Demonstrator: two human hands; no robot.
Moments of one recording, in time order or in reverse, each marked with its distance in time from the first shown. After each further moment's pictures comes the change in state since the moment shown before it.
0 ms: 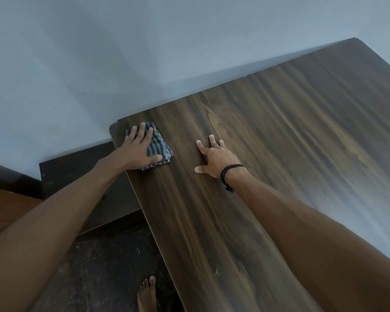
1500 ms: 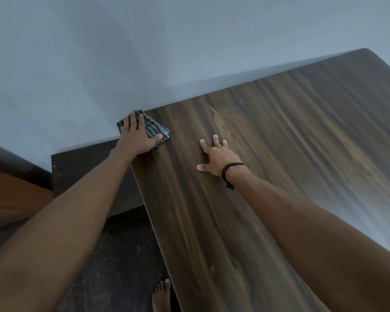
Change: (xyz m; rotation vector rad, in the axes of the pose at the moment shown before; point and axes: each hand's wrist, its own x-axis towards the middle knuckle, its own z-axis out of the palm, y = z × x) left_hand 0.002 0.002 -0.007 -0.262 0.288 -0.223; right_hand -0.003 0.002 0.000 -0.018 0.011 -0.017
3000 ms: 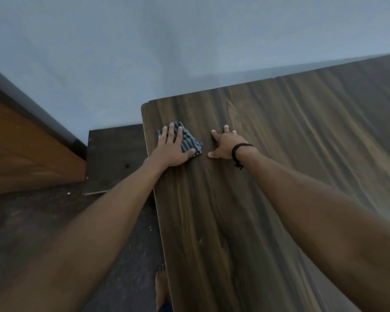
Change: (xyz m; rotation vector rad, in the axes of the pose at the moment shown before) left_hand -0.080 0.052 0.076 0.127 -0.059 0.007; right_hand -0.005 0.019 -0.008 -0.058 -0.016 -0.164
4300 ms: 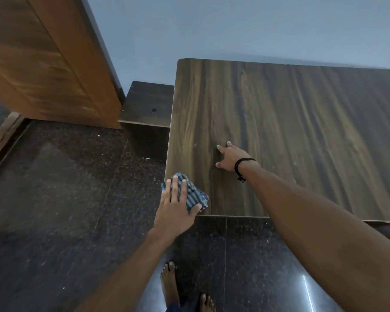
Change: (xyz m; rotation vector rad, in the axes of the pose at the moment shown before) left_hand -0.391 0.136 0.271 -0.054 0.242 -0.257; right_hand -0.239 0.052 0.159 -0.187 -0.003 -0.214
